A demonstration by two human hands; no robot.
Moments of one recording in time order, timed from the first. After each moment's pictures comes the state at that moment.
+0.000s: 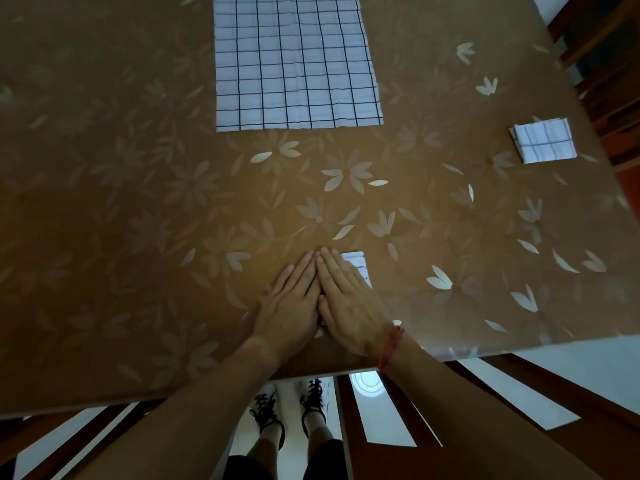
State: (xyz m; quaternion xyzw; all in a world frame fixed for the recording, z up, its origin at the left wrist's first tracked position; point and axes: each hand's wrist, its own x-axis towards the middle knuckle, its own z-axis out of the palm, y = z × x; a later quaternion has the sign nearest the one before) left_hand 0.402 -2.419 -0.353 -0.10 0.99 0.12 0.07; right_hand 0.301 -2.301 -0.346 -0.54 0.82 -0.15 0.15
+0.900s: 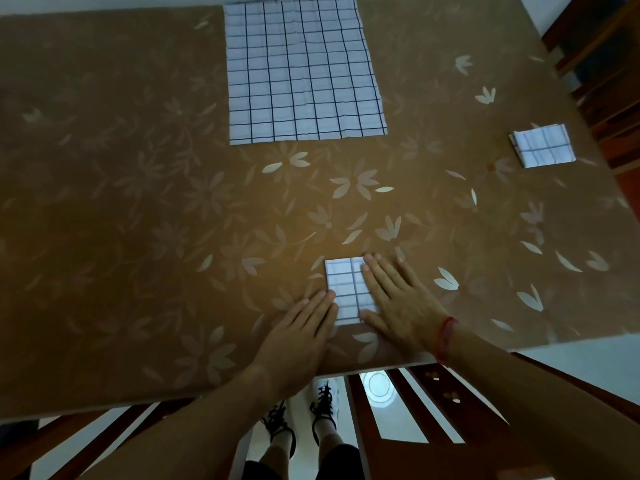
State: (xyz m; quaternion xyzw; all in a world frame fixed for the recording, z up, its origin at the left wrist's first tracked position) left_hand 0.446 -2.409 -0.331 0.01 0.99 0.06 0.12; right_hand 0.255 -2.256 -0.338 -0.58 0.79 0.13 0.15
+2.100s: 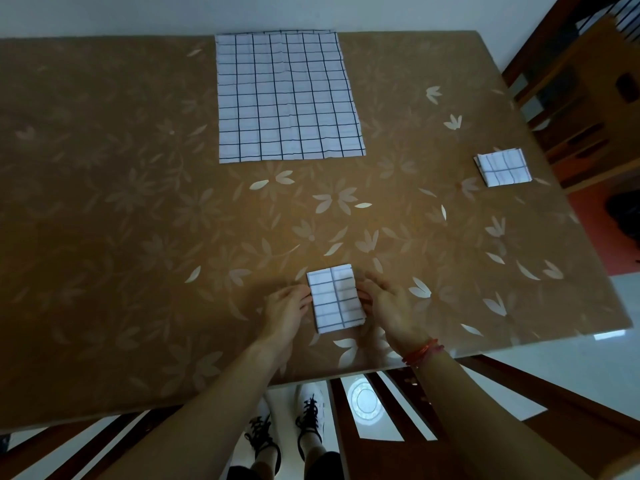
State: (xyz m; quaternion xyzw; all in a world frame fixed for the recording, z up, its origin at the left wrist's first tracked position) left_hand 0.384 -2.403 -0.276 -0.50 0.46 0.73 -0.06; right_hand 0.277 -2.275 -0.283 -0.03 0.74 -0.54 0.39
